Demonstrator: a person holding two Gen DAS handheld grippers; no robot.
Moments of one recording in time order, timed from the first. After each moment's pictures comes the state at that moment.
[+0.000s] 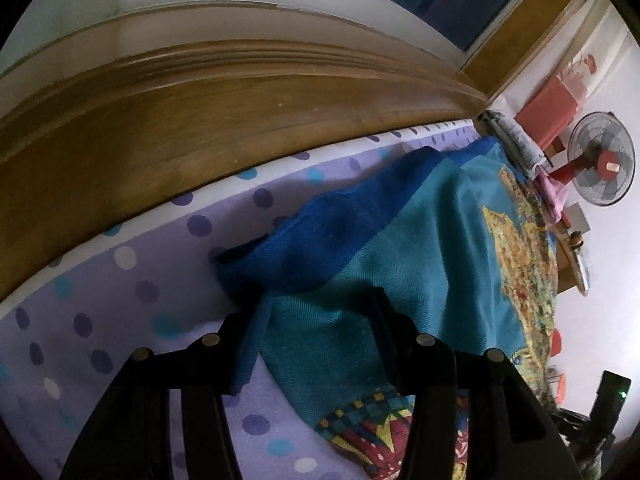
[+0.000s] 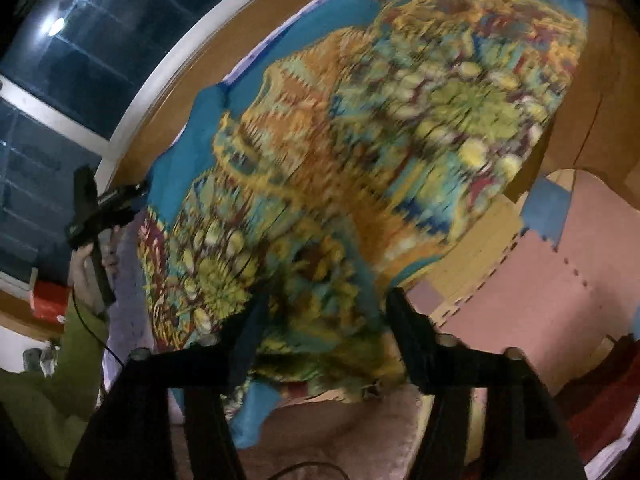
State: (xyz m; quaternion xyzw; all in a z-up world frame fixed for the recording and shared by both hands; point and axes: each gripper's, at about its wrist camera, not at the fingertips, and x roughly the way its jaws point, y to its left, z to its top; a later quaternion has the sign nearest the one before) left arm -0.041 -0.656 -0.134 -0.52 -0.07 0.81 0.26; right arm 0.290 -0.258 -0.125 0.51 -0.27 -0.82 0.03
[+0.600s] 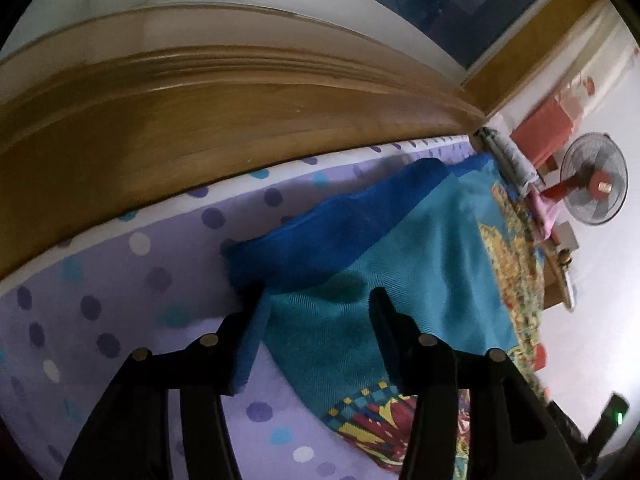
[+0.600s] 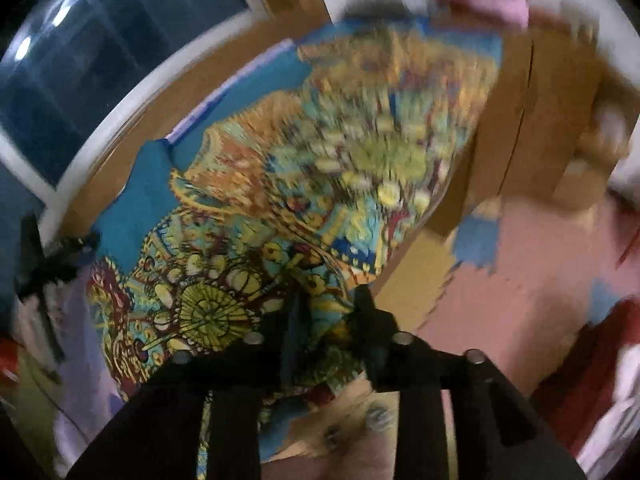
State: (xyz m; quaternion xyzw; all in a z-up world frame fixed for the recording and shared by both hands) left arm -0.036 -0.673 -0.134 -0.53 -0.12 0.80 0.25; right arm 0.316 -0.280 -0.090 0.44 -0.18 -0.87 -0.13
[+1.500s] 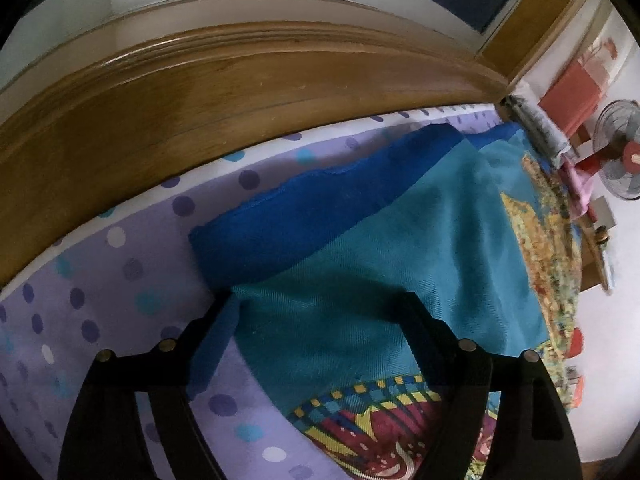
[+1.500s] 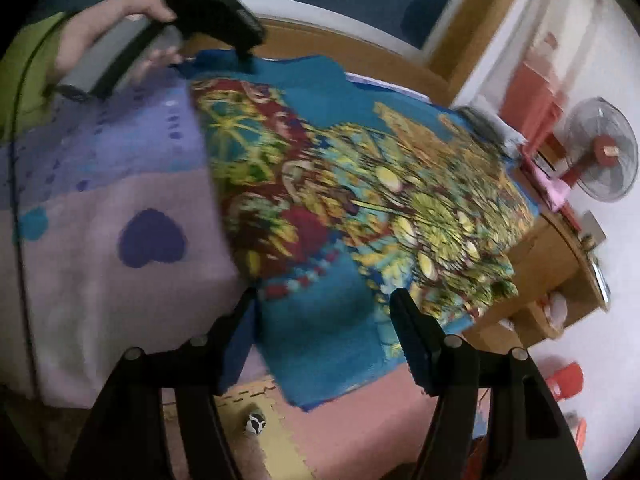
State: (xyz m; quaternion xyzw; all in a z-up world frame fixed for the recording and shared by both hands) left arm -0.030 -0.627 -0.135 -0.54 -0.04 0.81 0.20; right arm 0.345 -0.475 -0.134 0.43 0.12 -0.89 -0.10
